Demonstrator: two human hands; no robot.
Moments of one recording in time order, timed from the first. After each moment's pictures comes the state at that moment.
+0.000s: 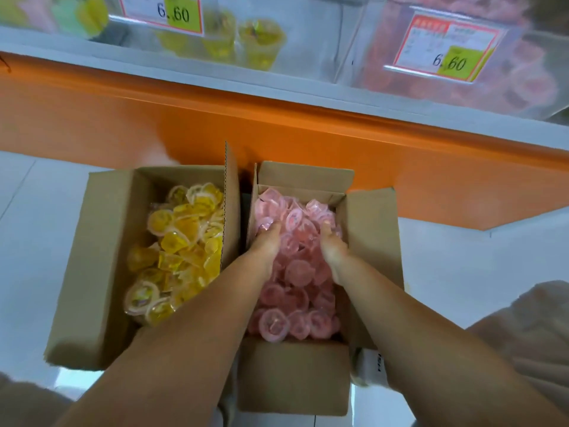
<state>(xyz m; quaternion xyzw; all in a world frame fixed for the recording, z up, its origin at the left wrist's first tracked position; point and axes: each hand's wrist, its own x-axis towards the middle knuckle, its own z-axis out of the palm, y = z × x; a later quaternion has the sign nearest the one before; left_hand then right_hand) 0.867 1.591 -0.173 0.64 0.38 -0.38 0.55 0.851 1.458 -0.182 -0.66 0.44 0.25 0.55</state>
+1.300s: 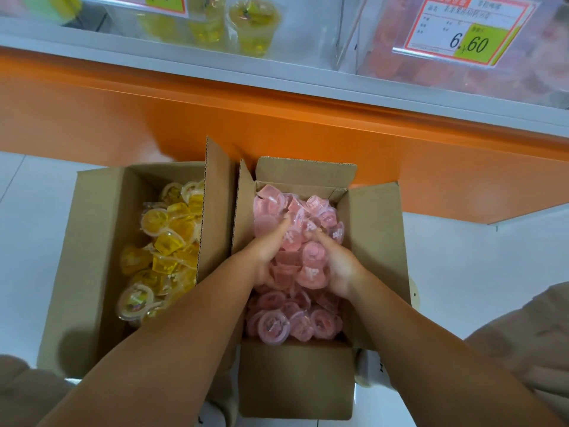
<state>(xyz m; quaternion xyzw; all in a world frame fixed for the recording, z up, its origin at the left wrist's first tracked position) 0.869 1.600 -0.164 0.58 0.34 -0.49 0.56 0.827 1.454 -0.204 -0.51 0.40 0.28 0.71</state>
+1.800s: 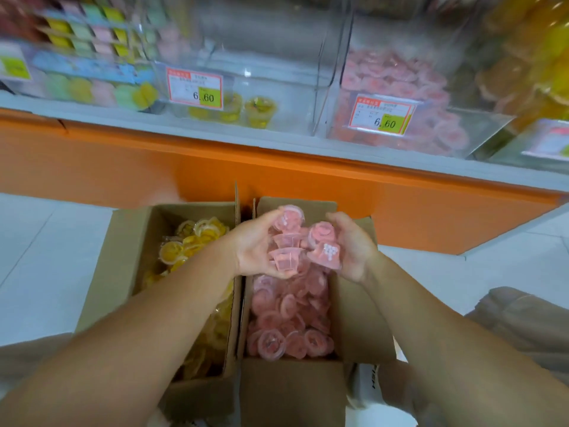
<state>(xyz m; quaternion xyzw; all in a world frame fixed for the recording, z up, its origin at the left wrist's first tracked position) 0.878 1.626 -0.046 0.50 0.22 -0.48 0.69 0.843 1.440 -0.062 -0.47 0.28 0.25 0.80</state>
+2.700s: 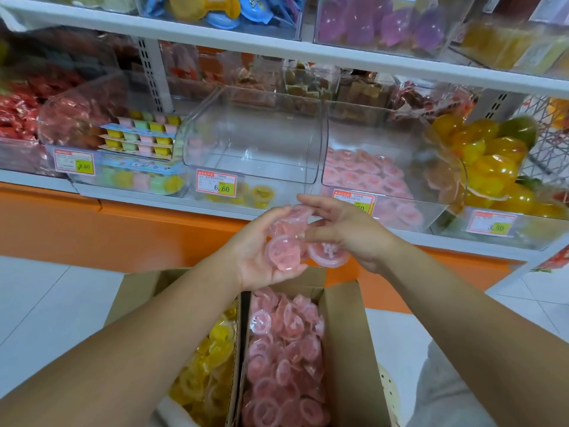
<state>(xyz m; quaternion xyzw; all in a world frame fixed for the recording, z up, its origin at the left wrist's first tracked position) 0.880 1.623 0.089 0.47 0.12 -0.40 0.78 0.858 1.456 0.123 -0.77 0.00 0.13 0.62</state>
